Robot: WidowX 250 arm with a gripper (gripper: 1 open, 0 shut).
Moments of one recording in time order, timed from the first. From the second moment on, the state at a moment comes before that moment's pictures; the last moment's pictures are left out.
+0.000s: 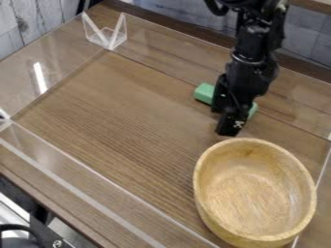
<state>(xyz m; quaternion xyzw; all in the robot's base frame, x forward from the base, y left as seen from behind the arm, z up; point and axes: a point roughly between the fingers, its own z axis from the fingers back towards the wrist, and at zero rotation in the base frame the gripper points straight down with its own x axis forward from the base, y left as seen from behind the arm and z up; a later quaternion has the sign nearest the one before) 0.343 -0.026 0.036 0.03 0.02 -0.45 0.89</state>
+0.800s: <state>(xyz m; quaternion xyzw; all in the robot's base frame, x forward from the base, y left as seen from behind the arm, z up) 0.355 -0.037 0.031 0.04 0.00 -0.47 0.88</state>
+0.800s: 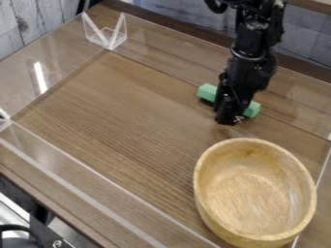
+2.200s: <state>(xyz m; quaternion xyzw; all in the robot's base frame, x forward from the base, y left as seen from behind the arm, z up) 0.360 -0.063 0.037 0.05 -0.05 -0.36 0.93</state>
